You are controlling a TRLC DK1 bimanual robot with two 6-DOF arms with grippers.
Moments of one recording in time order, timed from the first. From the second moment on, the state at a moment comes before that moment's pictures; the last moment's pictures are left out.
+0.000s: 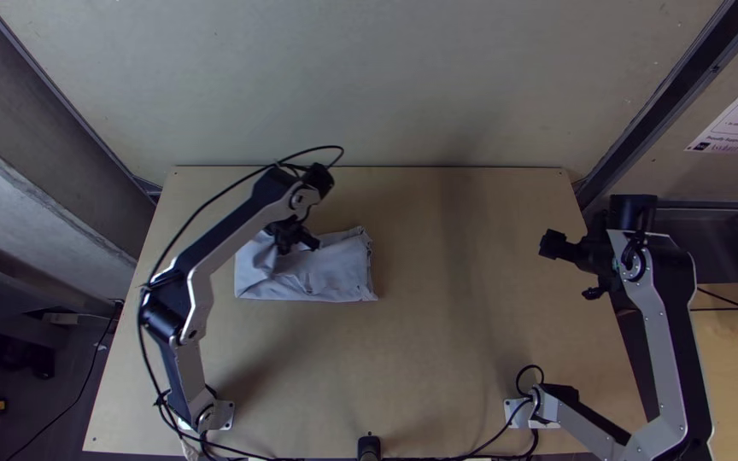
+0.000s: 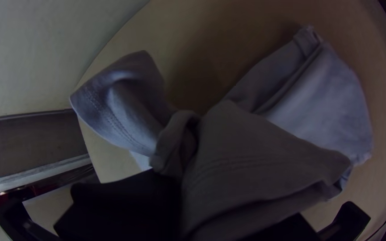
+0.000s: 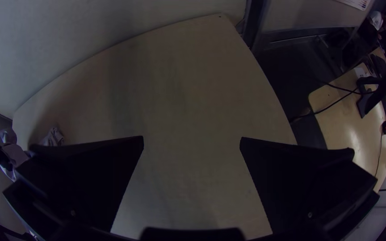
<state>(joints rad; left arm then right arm) -0.54 1.93 1.91 -1.38 -0.51 -0.09 -0.08 1.13 1.24 -1.05 0.04 0.22</state>
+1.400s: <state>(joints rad) -0.67 2.06 2.26 -1.31 -0.14 -0.35 -0.09 1.09 1.25 -0.96 0.04 0.14</state>
